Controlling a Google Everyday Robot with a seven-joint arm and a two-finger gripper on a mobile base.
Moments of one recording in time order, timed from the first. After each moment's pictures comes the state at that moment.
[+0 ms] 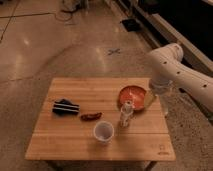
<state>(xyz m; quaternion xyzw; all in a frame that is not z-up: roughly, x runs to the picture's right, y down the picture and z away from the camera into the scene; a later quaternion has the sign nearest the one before) 0.258 0.054 0.710 -0.24 -0.26 -0.80 0.48</state>
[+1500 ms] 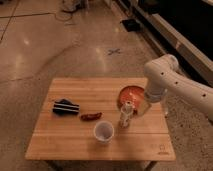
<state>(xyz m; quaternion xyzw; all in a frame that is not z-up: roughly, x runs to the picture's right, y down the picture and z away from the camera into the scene) 0.225 0.098 0.729 -0.20 -0.28 -0.81 0.47</state>
